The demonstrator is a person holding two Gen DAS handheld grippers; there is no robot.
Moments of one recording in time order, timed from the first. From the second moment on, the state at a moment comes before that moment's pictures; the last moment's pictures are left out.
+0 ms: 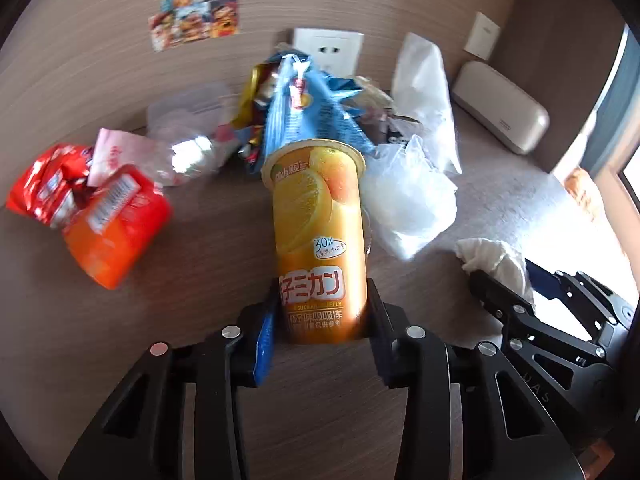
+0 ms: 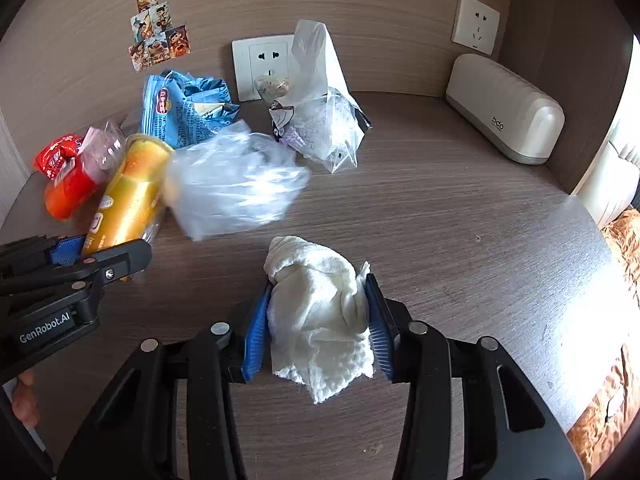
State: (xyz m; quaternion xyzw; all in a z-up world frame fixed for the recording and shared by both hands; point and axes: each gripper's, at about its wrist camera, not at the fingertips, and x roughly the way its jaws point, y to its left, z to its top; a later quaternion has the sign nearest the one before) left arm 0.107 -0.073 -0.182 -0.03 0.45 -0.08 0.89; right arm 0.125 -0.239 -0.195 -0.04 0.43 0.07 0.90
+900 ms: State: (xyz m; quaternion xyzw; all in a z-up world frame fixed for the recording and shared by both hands) left arm 0.010 -0.179 -0.101 0.12 0.35 -0.28 0.89; right arm 0.008 -0.350 -0.102 0.07 0.36 -0.03 0.93
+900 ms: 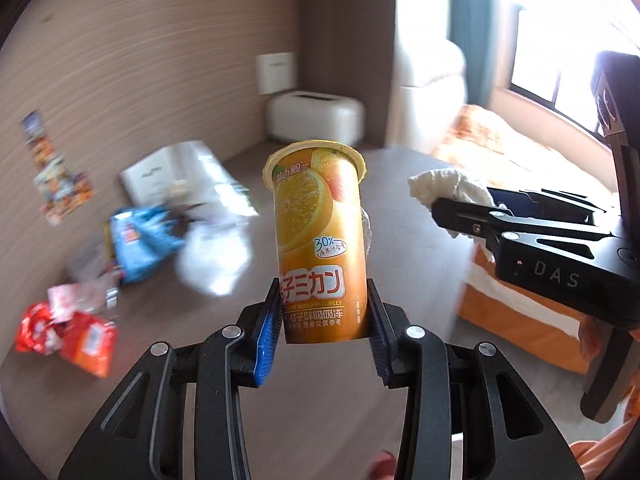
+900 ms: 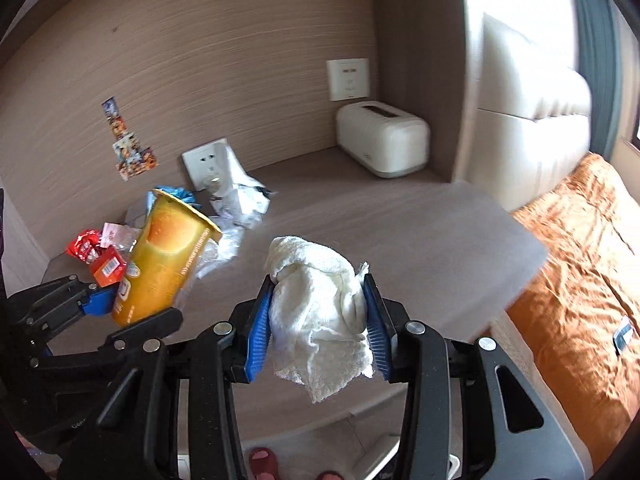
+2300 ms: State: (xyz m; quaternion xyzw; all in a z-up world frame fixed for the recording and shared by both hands) left arm -0.120 -0.402 -0.439 0.29 0.51 -0.53 0.61; right arm -0.178 -0.509 -0.411 0.32 0.51 -0.29 0.75
